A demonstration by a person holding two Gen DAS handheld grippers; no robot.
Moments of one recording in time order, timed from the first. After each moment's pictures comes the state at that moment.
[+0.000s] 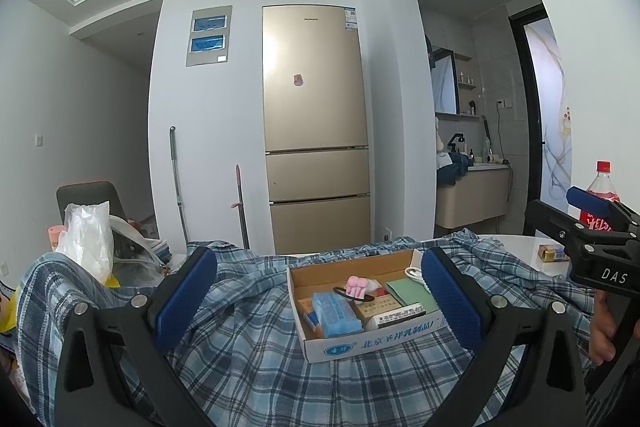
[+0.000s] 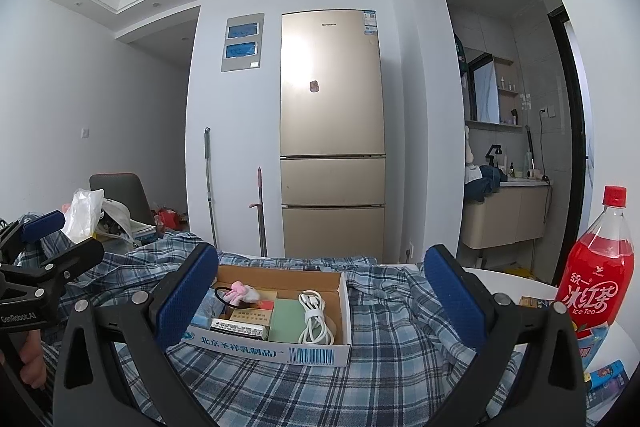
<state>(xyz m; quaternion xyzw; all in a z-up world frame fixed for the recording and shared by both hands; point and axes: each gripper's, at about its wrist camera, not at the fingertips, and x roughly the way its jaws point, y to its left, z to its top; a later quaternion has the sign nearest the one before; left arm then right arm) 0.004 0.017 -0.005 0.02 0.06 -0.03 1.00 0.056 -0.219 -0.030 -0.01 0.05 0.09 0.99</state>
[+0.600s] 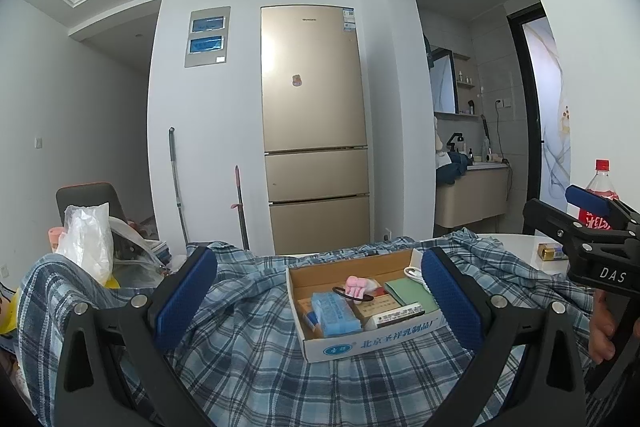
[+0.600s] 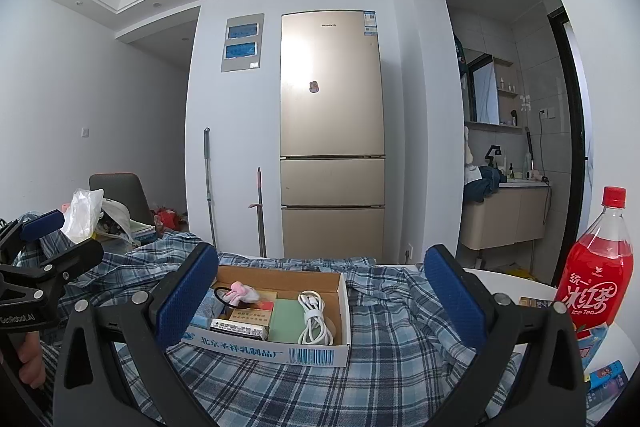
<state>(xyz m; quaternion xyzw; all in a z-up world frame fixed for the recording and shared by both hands) 0.004 0.015 -0.007 0.02 0.06 -0.03 1.00 0.055 -0.219 -0.030 -0.01 0.04 0.09 0.99</state>
